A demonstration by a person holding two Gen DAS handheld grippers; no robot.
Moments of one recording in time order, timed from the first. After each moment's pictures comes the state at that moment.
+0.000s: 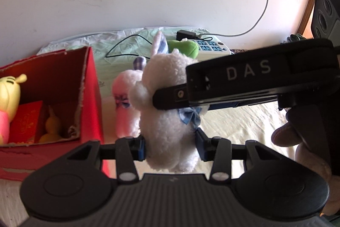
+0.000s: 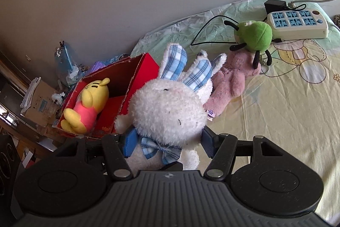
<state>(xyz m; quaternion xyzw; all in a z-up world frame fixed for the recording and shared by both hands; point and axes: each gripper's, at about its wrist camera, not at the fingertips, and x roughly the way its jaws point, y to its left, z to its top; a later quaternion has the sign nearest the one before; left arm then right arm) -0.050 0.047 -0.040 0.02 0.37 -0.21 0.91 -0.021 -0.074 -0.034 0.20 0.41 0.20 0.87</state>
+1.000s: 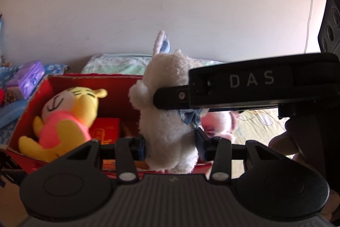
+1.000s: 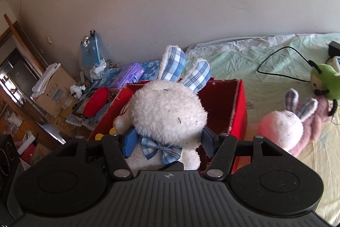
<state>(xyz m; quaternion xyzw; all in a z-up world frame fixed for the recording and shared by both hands) -0.036 0.194 0.000 -0.05 0.32 -0.13 0.94 0.019 0.067 0.011 0.13 0.37 0.27 0.88</state>
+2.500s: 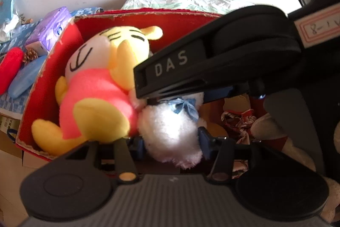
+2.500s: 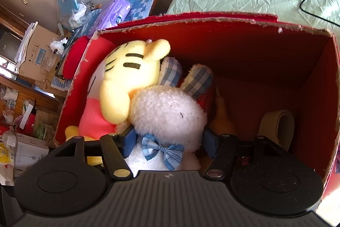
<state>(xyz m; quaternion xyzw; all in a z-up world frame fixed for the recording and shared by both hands) 0.049 0.251 -0.063 -0.01 0.49 -0.04 0.87 0.118 0.157 -0.067 0.11 0.55 0.27 0.78</state>
